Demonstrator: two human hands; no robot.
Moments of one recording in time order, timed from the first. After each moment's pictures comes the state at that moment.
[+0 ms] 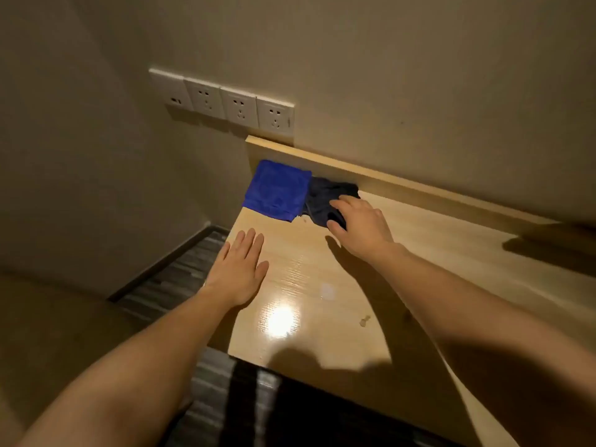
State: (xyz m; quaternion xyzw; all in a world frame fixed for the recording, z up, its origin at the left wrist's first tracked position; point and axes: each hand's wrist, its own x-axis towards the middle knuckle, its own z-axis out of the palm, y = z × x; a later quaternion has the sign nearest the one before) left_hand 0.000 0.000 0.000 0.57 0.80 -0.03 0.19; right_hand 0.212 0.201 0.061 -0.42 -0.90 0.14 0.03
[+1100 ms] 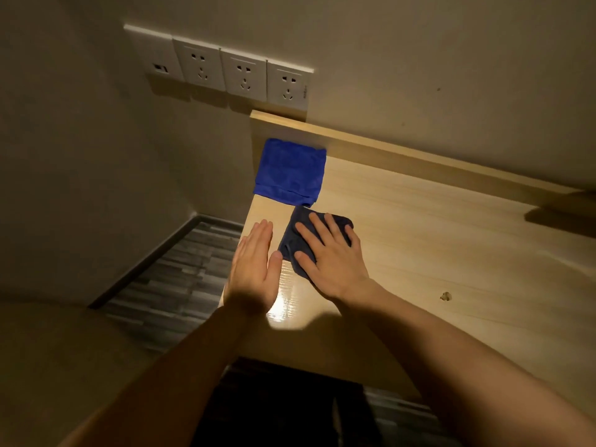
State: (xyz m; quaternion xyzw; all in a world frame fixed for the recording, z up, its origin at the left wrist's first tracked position) left_hand -0.008 -0.020 -0.026 0.50 0.77 0.33 0.22; right_hand 0.147 0.090 -0.017 -0.42 -0.90 0.12 -0.05
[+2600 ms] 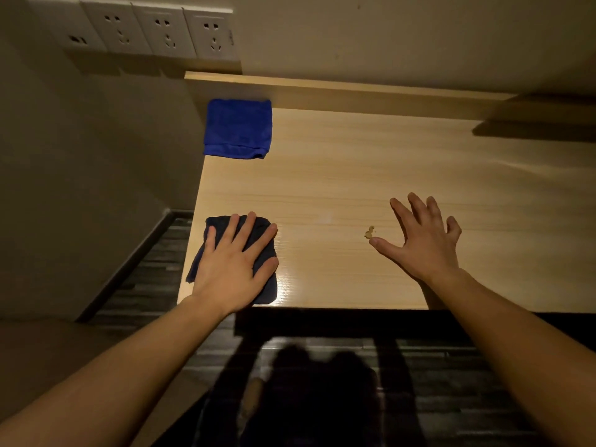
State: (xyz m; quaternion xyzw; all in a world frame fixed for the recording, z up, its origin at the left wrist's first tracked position) left_hand 0.015 -0.079 -0.035 0.71 0.70 0.02 0.13; right_hand 0.375 0.046 -0.026 -0.65 -0.76 0.07 -0.01
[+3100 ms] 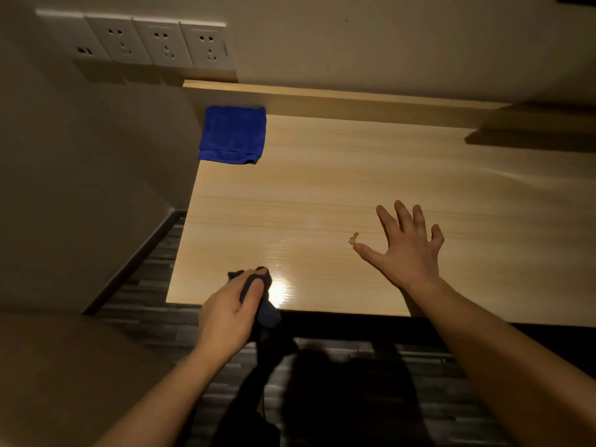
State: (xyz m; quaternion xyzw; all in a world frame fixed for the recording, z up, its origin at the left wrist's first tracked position) left_hand 0.083 -0.143 0.008 0.46 0.75 0.31 0.35; right_hand 0.374 0.042 -0.016 -0.64 -0.76 0.09 -0.03
